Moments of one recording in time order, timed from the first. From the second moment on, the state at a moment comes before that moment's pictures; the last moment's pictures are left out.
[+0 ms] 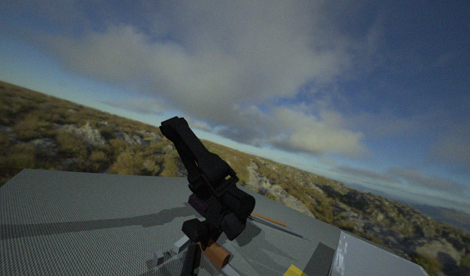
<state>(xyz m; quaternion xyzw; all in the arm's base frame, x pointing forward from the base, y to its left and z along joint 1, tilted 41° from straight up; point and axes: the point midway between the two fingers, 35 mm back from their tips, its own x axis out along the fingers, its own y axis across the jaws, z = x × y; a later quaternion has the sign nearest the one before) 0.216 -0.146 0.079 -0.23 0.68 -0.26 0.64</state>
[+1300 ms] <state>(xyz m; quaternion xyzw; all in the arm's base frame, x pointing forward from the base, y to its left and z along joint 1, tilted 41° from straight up) 0.214 -0.146 0.075 -0.23 0.68 -0.27 0.65</state>
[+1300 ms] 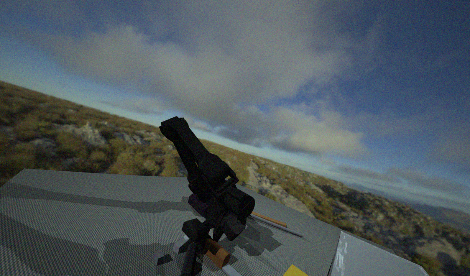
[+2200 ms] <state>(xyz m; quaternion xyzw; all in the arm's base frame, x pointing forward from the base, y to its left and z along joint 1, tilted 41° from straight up) 0.213 -0.146 0.074 -0.23 0.68 -0.27 0.65</state>
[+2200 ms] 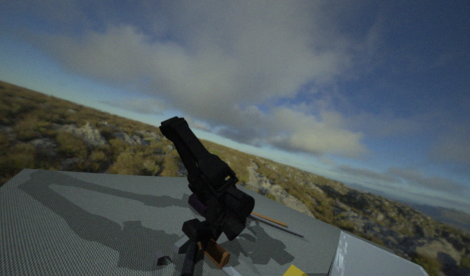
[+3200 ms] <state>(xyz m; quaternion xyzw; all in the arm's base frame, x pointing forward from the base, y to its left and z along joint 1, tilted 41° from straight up) 0.235 -0.146 0.074 -0.23 0.68 -0.26 0.64</state>
